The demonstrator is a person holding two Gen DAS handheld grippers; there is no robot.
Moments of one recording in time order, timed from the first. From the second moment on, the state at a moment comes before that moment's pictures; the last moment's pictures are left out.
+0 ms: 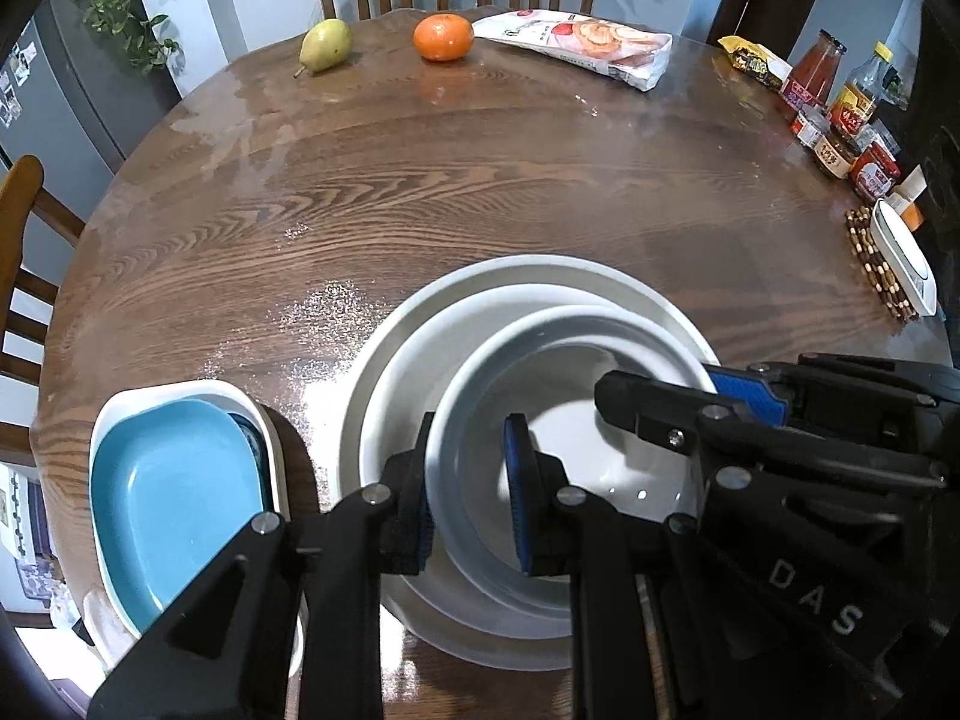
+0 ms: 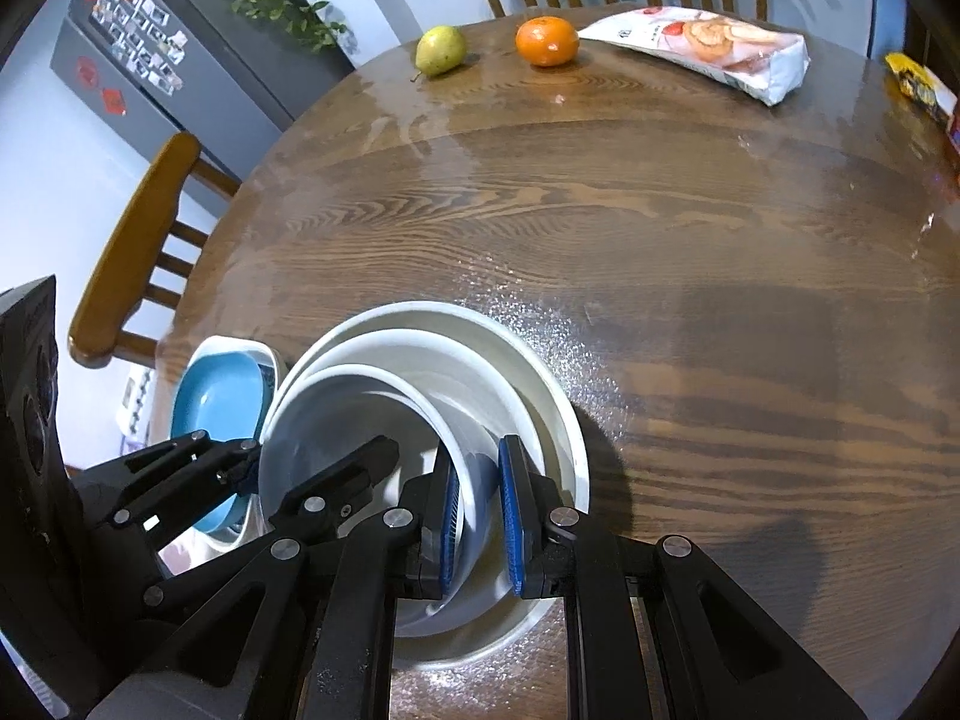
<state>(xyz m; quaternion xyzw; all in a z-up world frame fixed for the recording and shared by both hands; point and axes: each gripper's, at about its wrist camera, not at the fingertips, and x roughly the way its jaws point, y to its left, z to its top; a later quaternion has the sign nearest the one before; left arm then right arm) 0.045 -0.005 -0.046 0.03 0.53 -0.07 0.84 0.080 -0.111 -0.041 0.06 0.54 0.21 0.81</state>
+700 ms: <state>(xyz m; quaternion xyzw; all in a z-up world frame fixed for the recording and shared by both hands) 0.040 0.012 -0.007 -0.01 0.49 -0.07 0.87 0.077 -0.142 -0.005 0.09 0.48 0.20 0.85</state>
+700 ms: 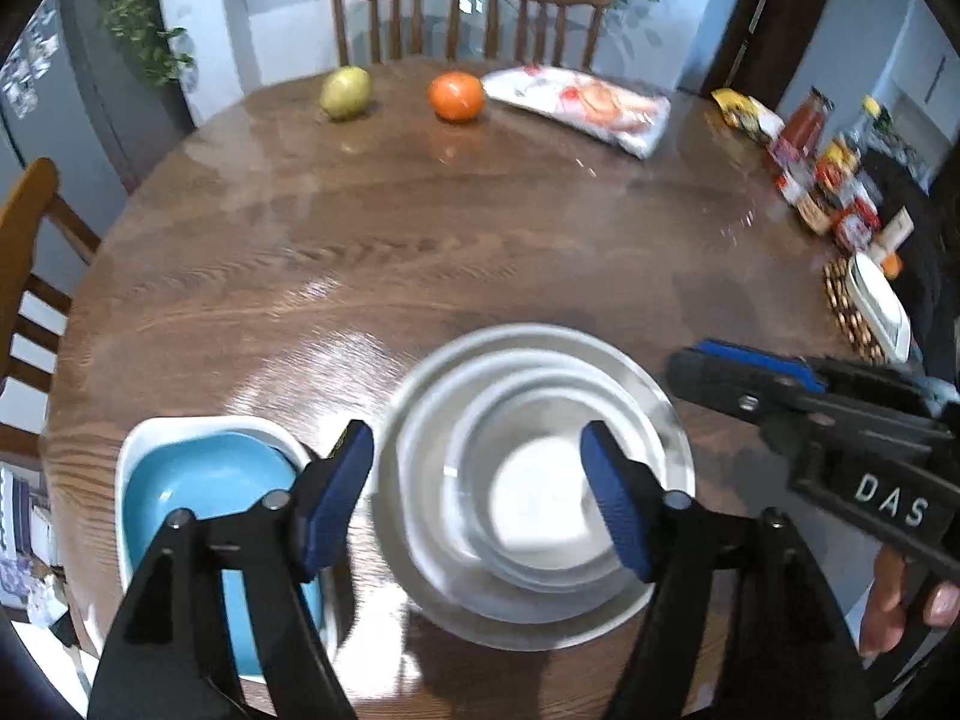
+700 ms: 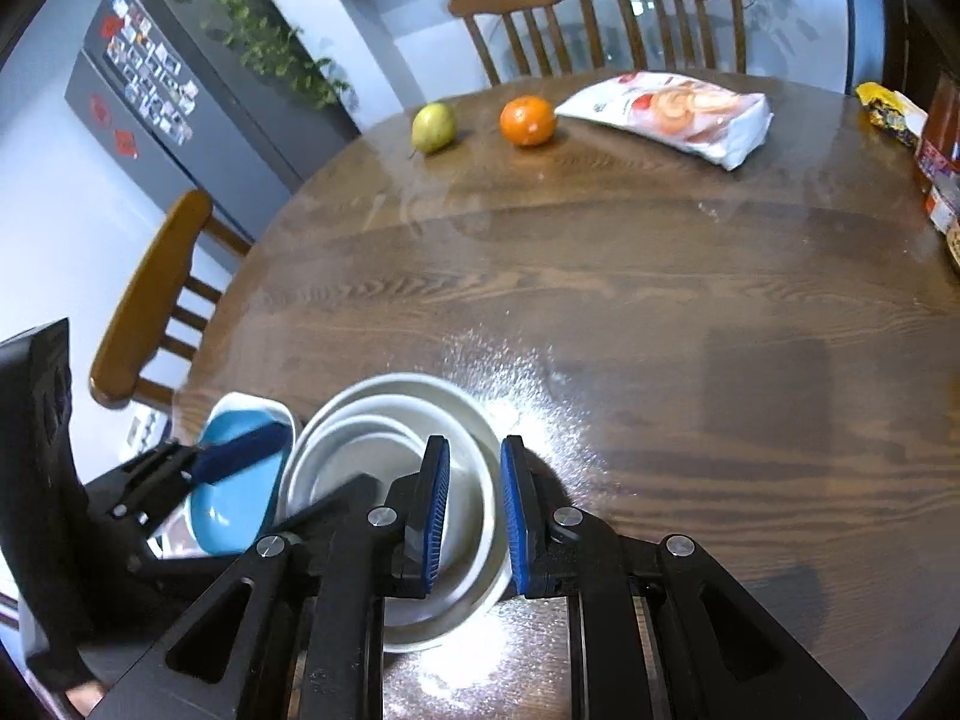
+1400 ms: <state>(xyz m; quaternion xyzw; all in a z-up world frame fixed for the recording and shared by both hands) 0.020 0.078 -0.014 0.00 0.51 0.03 0.86 0.069 -0.167 -0.027 0.09 0.51 0.17 0.84</state>
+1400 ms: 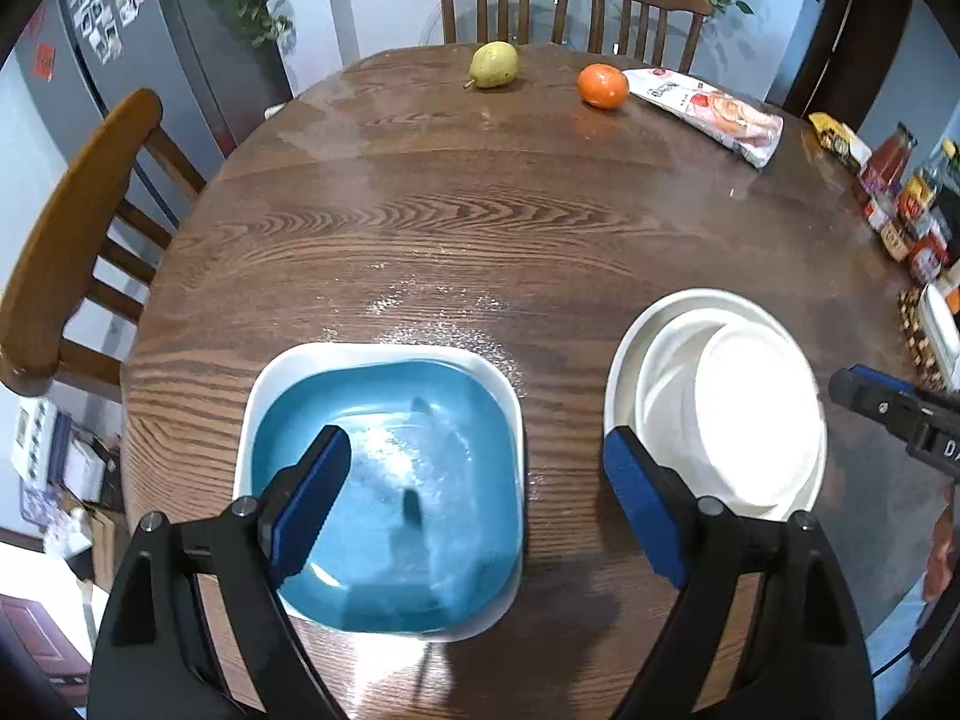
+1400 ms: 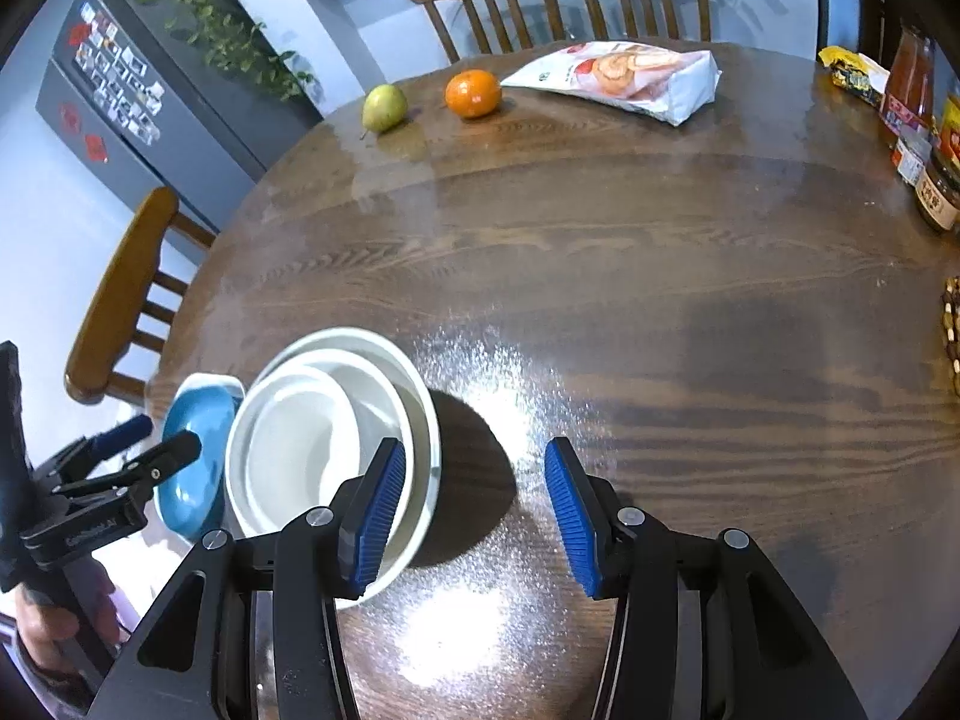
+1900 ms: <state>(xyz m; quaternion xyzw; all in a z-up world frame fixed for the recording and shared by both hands) 0.023 0.076 -0.023 0.01 0.52 0.01 0.85 0.062 -0.169 -0.041 0.11 0.52 0.16 0.83</state>
